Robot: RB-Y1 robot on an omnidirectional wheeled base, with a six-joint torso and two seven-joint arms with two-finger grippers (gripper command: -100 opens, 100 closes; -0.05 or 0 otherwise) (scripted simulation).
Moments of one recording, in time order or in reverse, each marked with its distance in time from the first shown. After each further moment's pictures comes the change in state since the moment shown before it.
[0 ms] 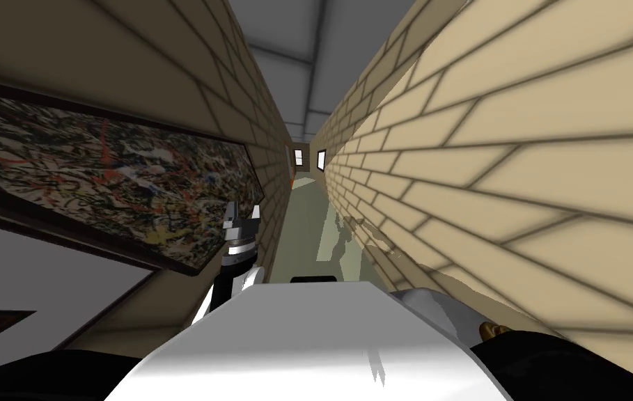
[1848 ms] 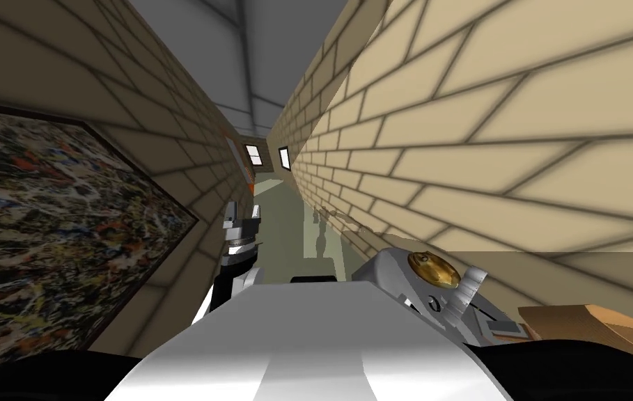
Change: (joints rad) left arm 0.000 0.000 0.000 0.000 0.000 0.000 0.000; right arm -0.435 -0.326 0.457 -0.095 0.013 0.015 -0.094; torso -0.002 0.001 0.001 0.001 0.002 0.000
